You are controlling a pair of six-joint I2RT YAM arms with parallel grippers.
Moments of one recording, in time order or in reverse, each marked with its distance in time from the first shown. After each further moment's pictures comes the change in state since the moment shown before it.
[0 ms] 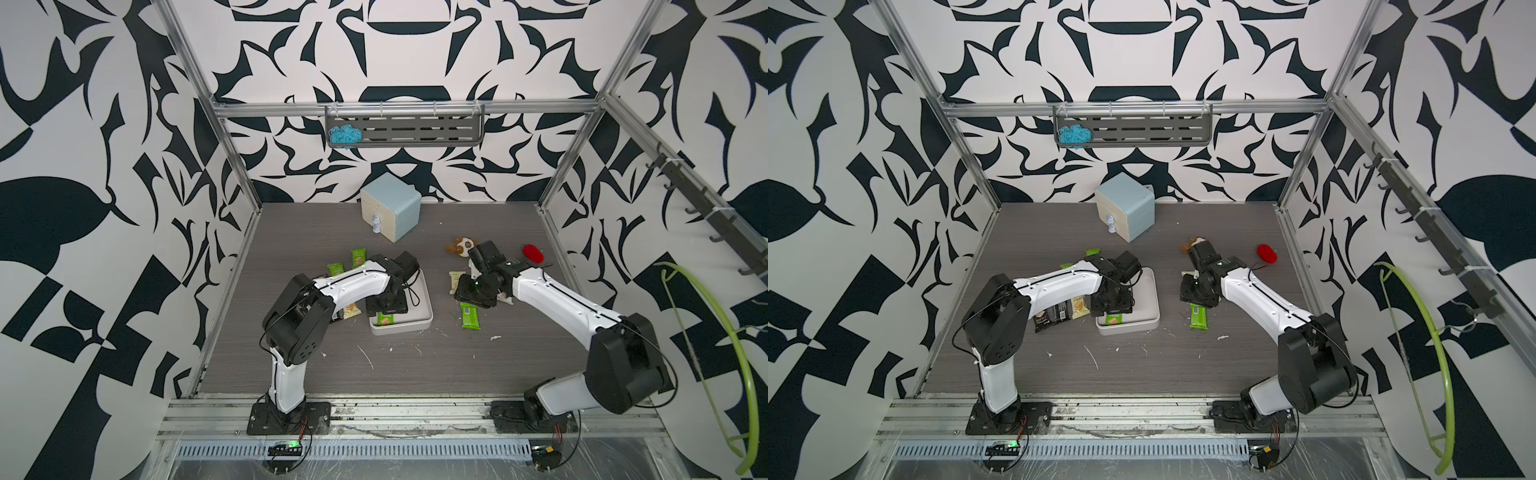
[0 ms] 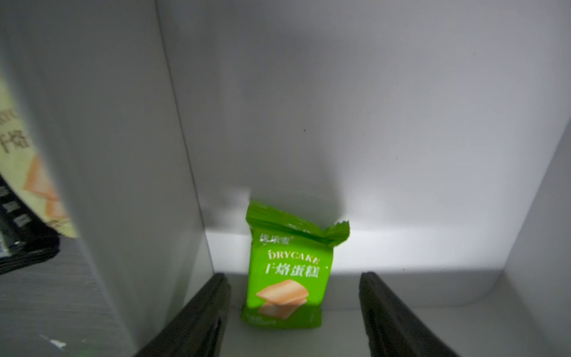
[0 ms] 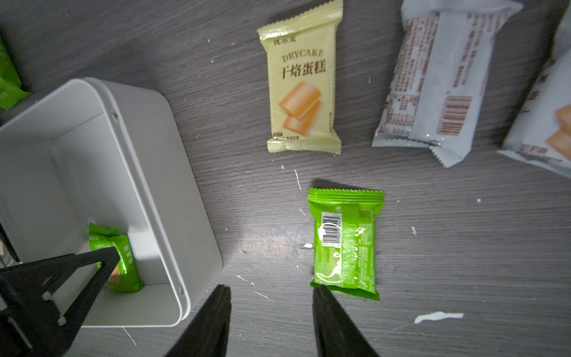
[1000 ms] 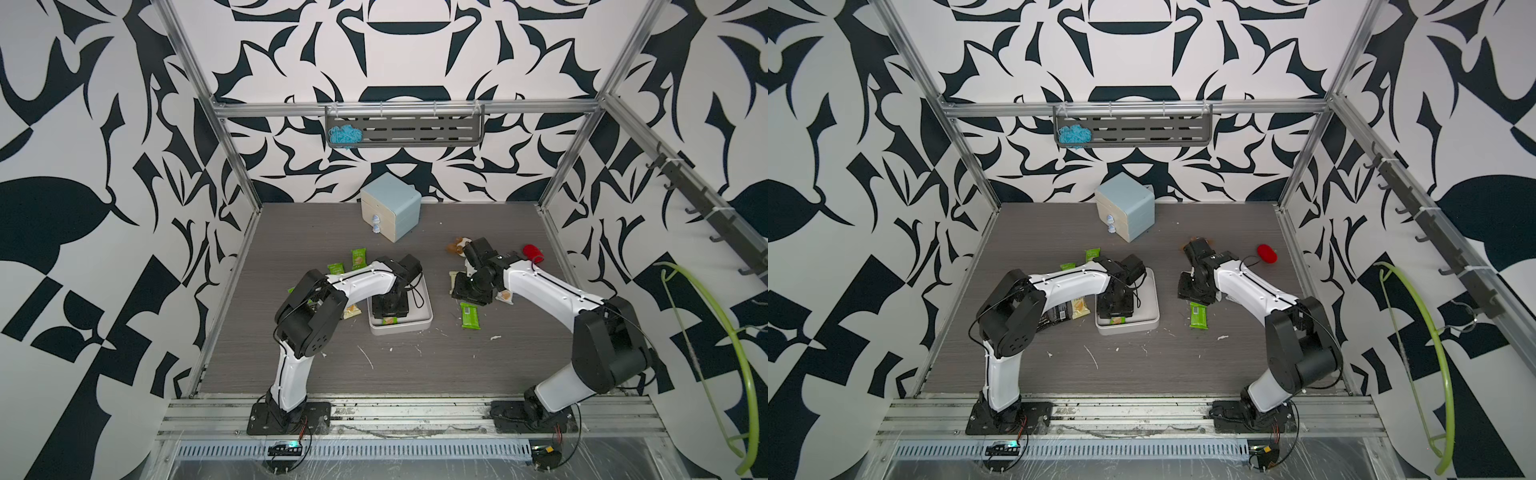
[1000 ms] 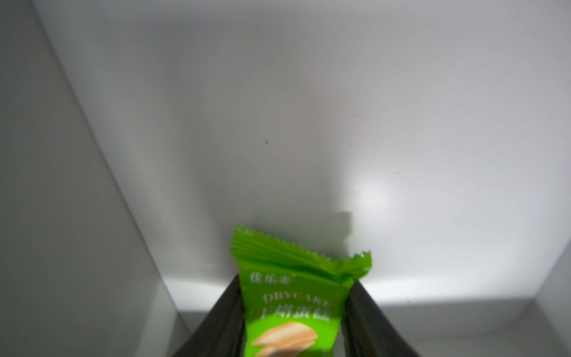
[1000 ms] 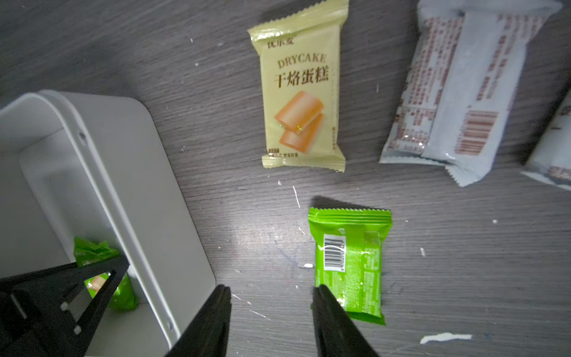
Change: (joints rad) left arm -0.002 0.093 0.035 0.025 0.036 0.039; right arm -0.011 0.097 0.051 -0.001 0.001 -0.010
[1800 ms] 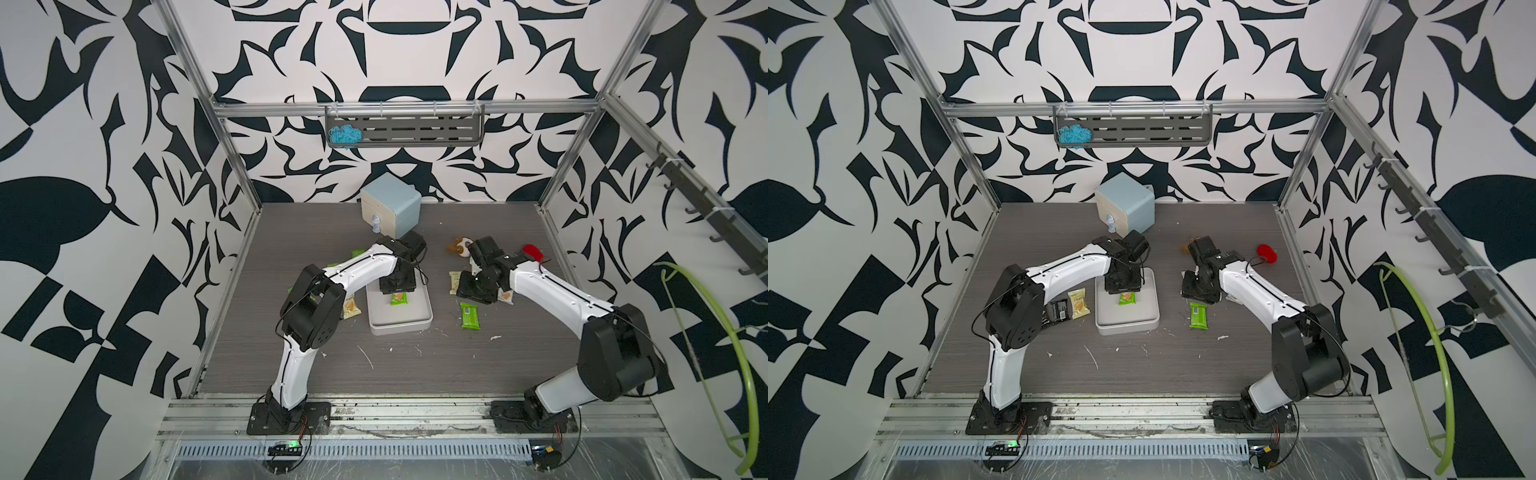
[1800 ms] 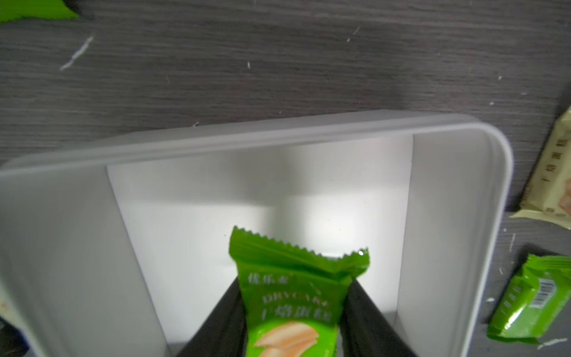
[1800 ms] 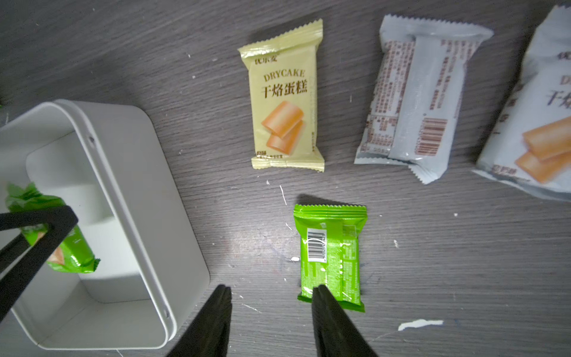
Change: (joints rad) left arm 0.047 0.044 0.240 -0.034 -0.024 0.043; right arm -0.019 -0.046 0.000 -0.029 0.022 -0.020
